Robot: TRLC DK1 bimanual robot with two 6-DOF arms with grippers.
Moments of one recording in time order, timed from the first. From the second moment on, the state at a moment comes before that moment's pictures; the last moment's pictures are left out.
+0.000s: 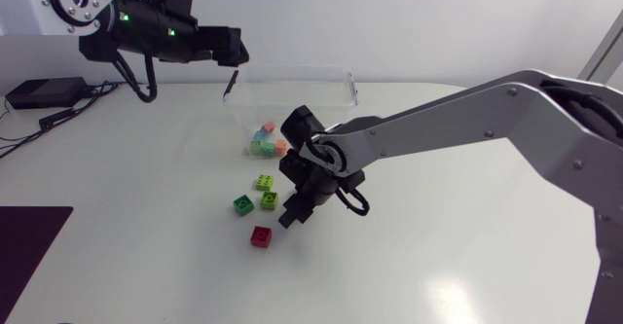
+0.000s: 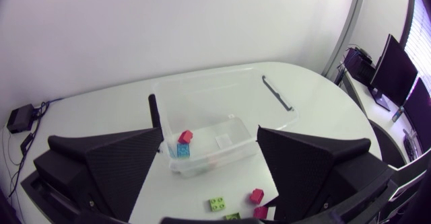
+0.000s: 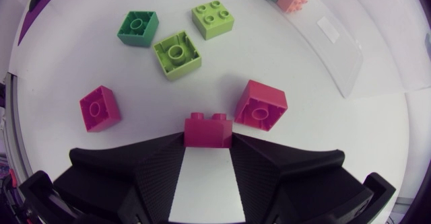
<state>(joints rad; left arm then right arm) -0.26 1.63 1.45 -0.42 0.16 -0.01 0.71 2.08 1.32 -0.41 -0.03 -0.16</state>
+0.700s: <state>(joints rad) -0.39 1.42 0.93 -0.57 0.16 0.10 0.62 1.74 1.34 -0.57 -0.03 -0.15</state>
